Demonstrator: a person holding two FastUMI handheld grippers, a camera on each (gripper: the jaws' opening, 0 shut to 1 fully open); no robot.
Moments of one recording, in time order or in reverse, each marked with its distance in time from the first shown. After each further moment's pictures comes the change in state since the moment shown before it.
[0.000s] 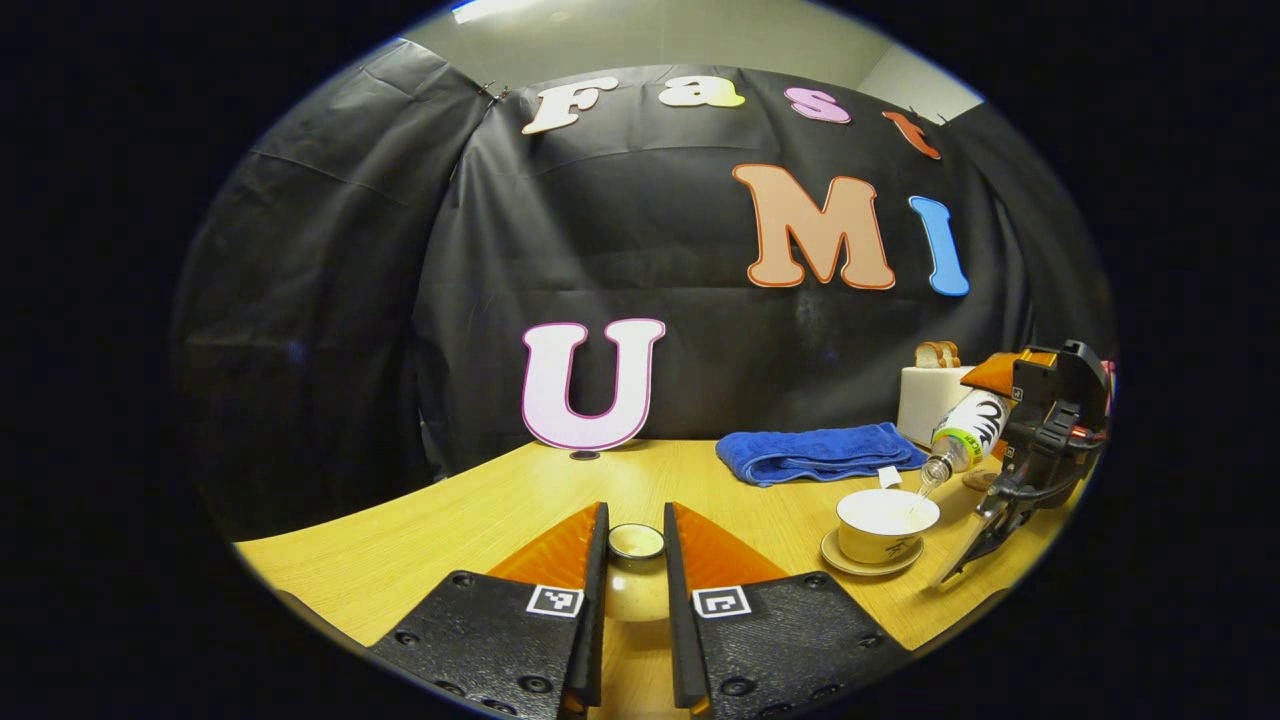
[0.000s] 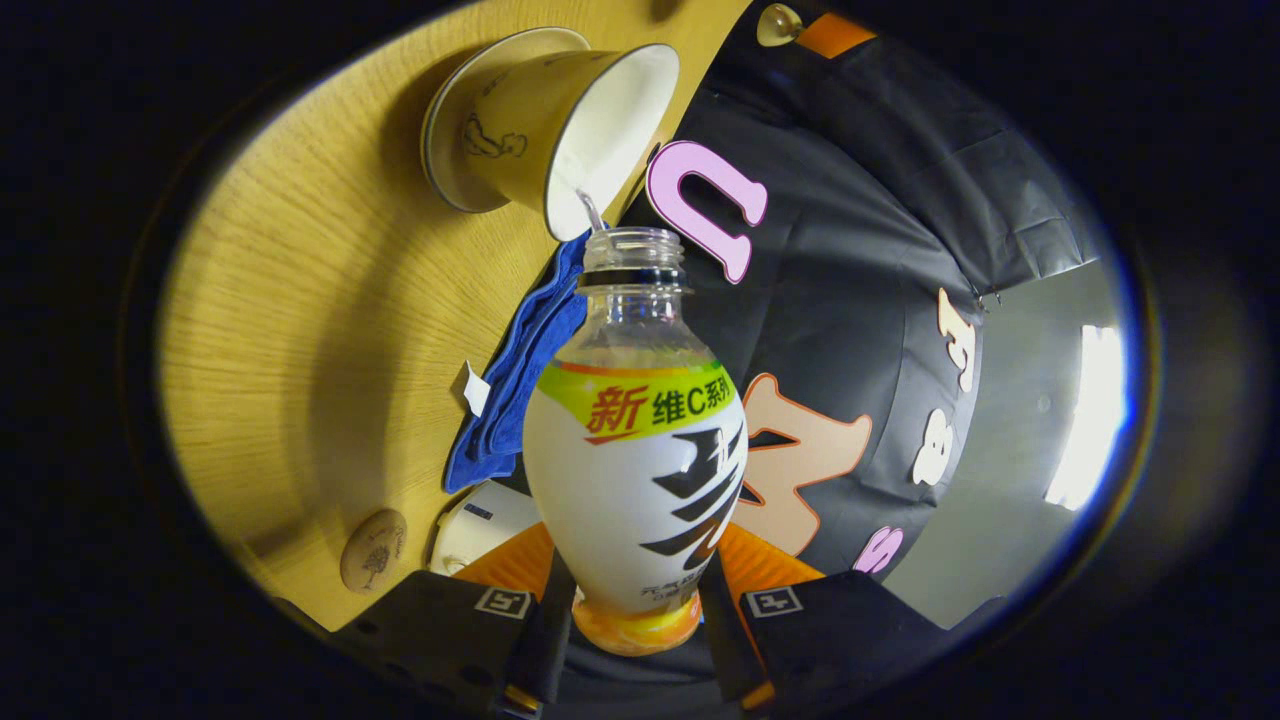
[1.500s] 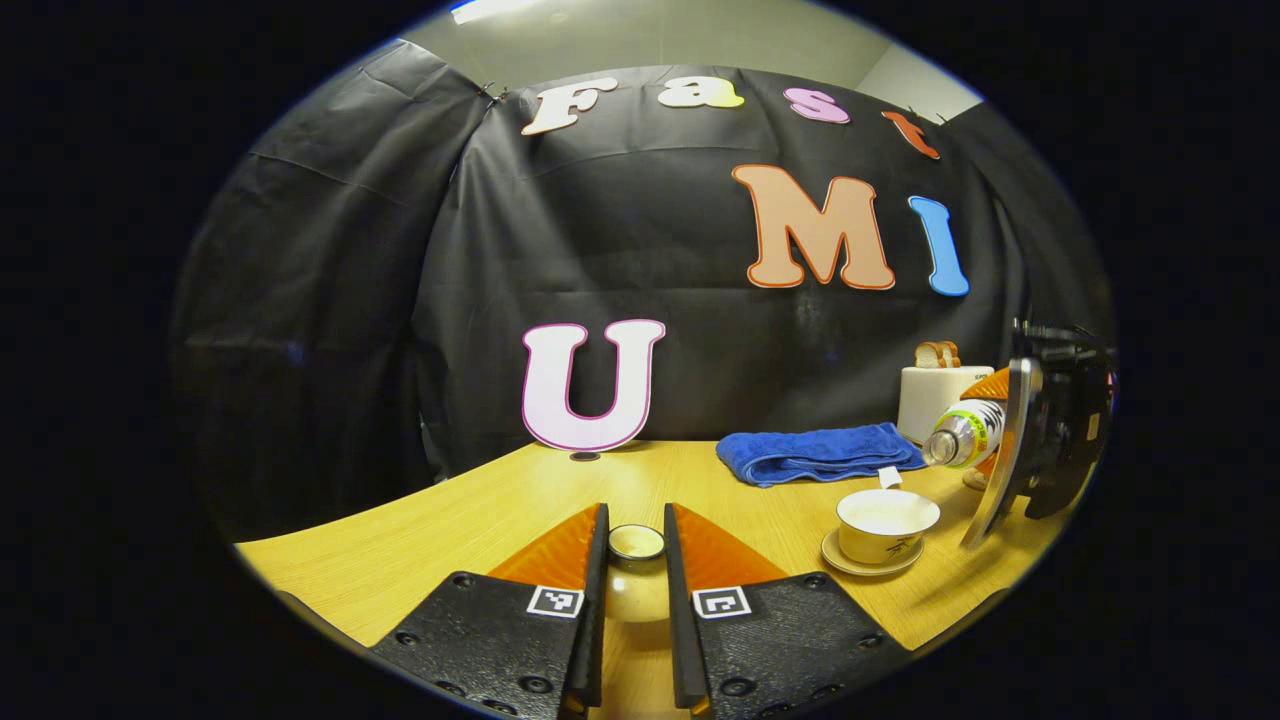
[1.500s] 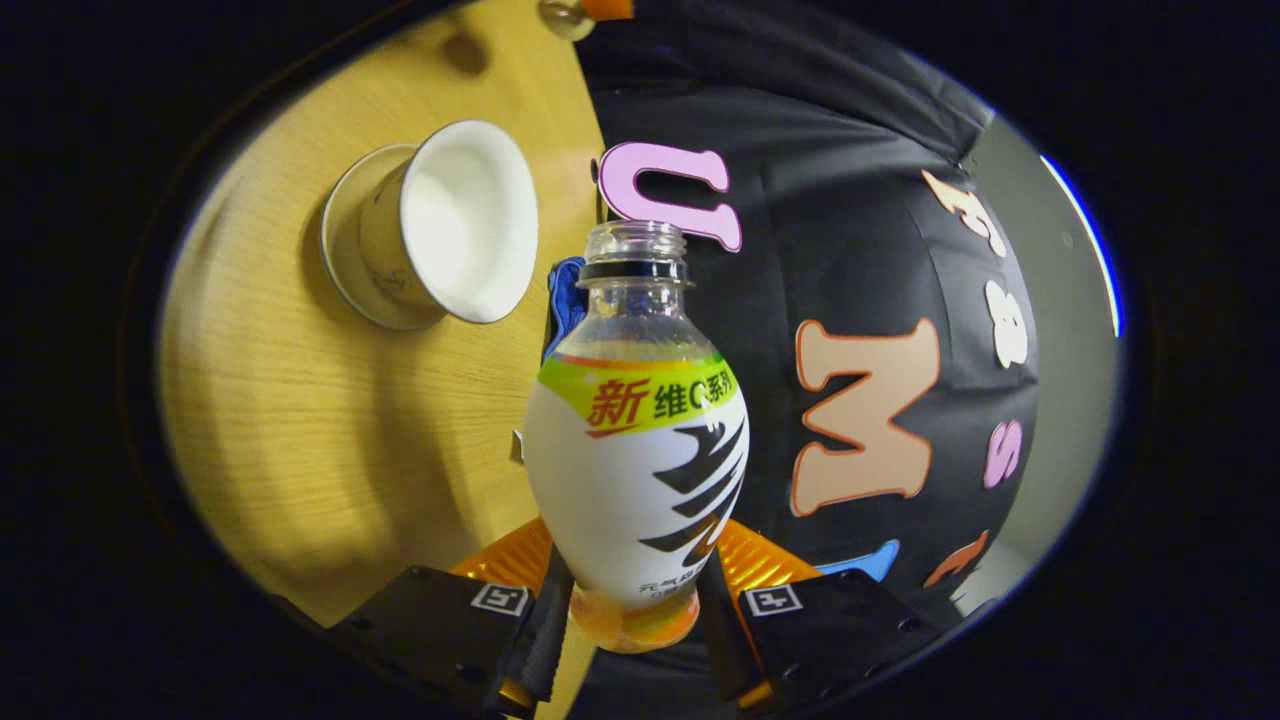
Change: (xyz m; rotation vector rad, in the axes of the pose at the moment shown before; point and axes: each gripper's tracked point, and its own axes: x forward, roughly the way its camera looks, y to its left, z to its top) left arm -0.001 0.000 0.001 0.003 -0.003 0.000; right arm -0.007 0.035 -0.001 0.561 0.023 0.253
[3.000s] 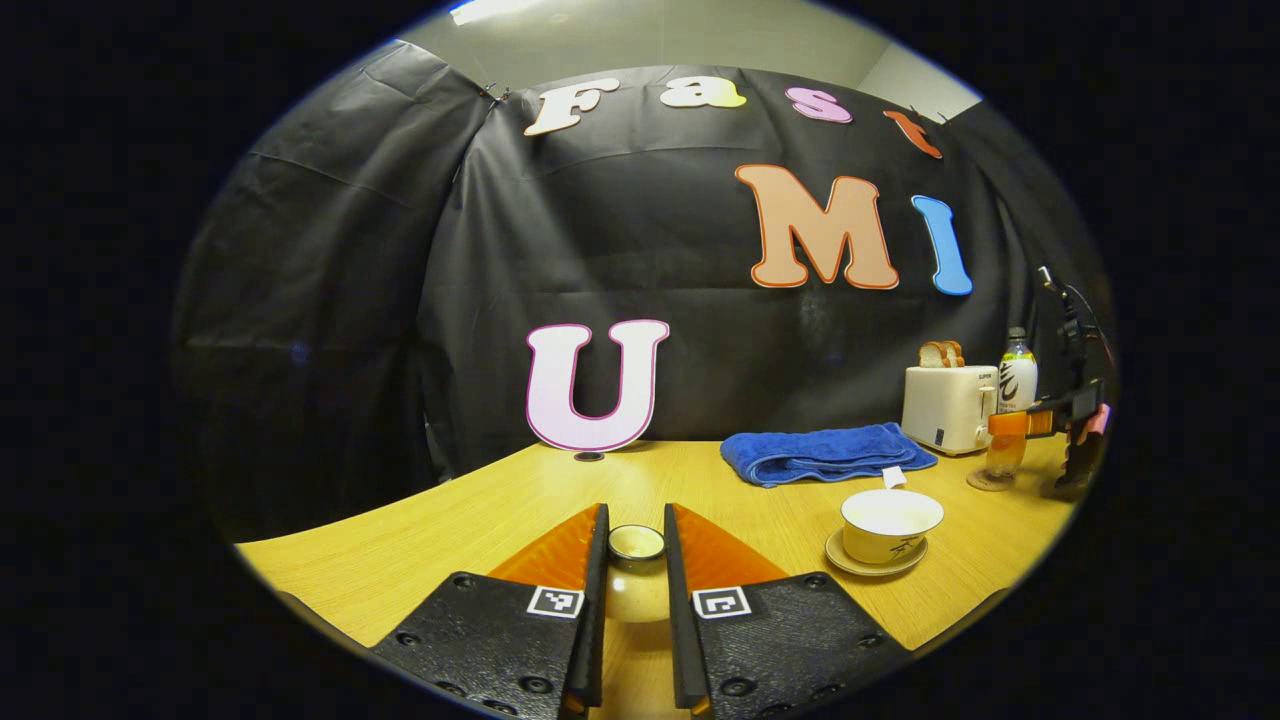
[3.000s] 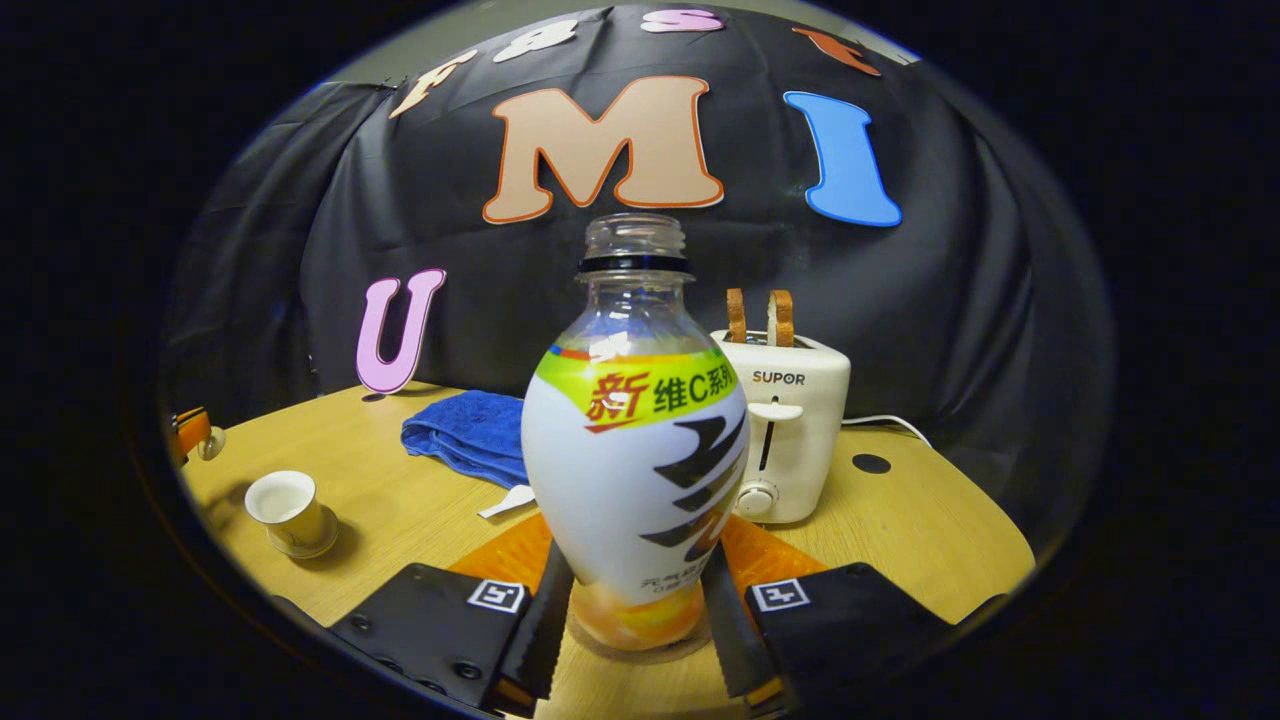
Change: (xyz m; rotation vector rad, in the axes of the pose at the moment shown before) left arm -0.001 0.002 0.000 0.002 -0.001 0.013; right arm 0.033 -0.009 -0.130 1.415 0.082 0.090
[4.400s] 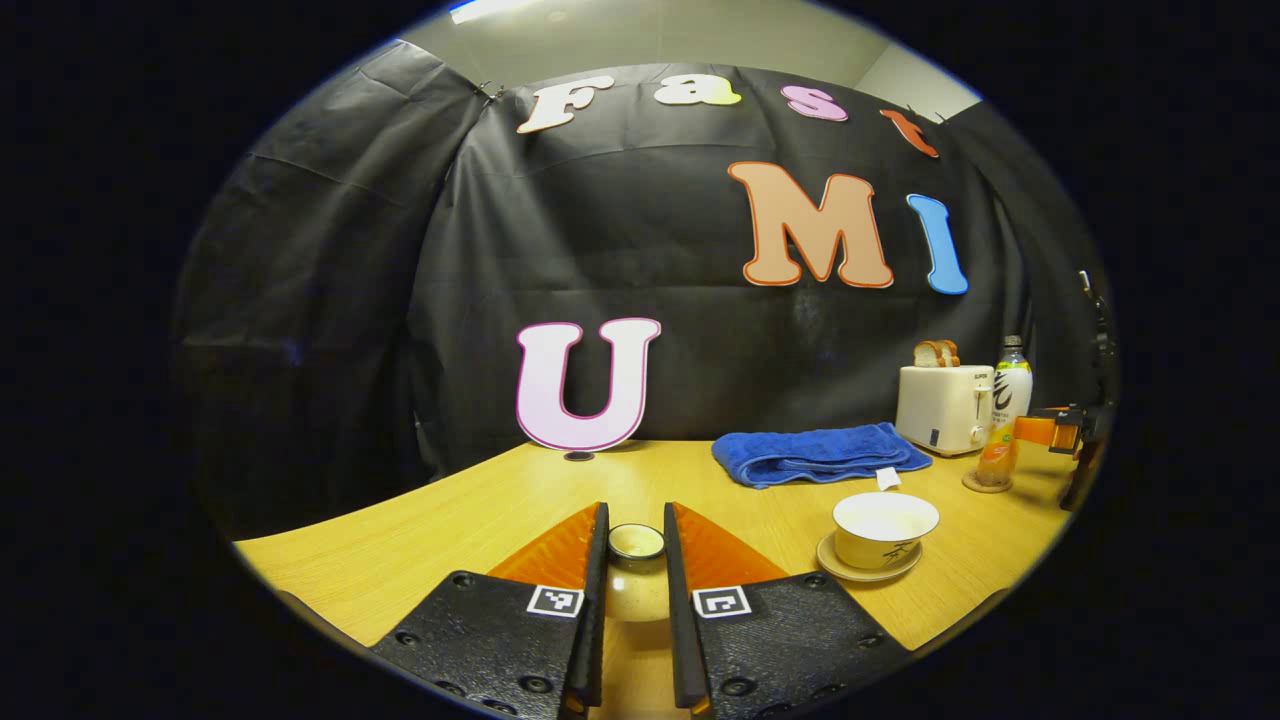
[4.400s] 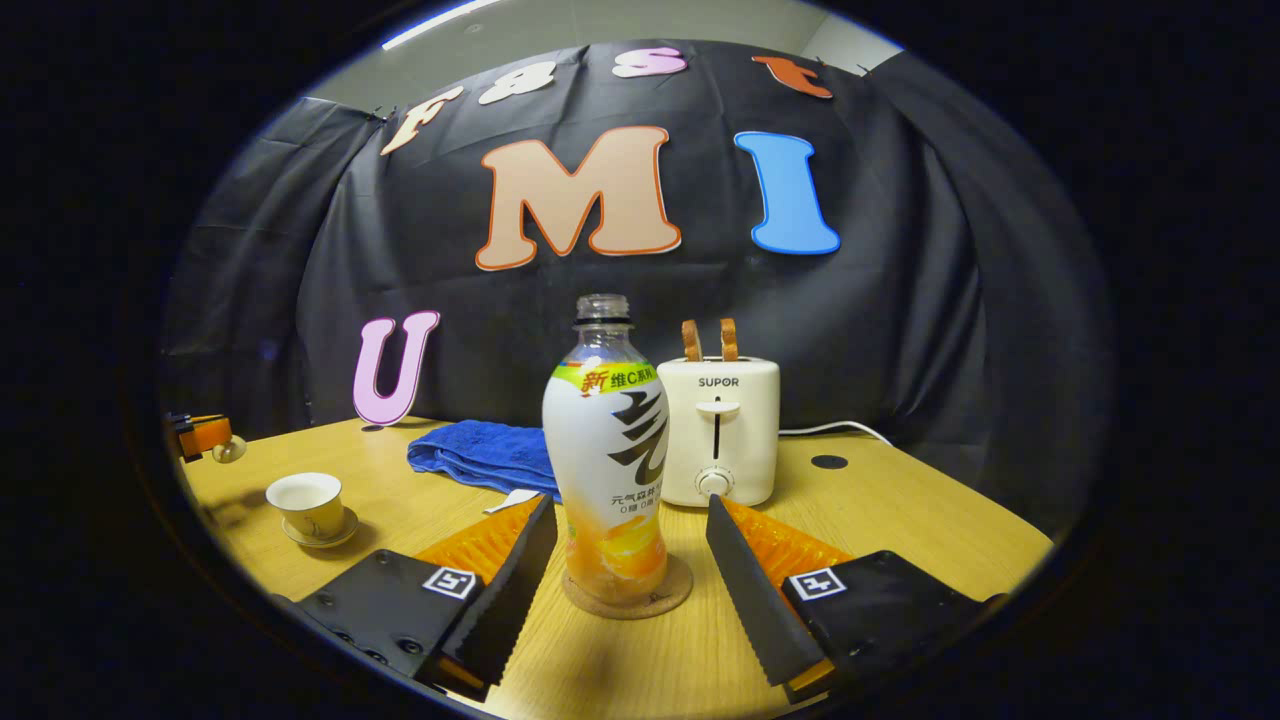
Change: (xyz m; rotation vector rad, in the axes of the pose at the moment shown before) left arm 0.011 -0.020 -0.002 -0.005 0.005 -0.046; right arm -0.078 -0.020 0.001 0.063 -0.183 -0.078
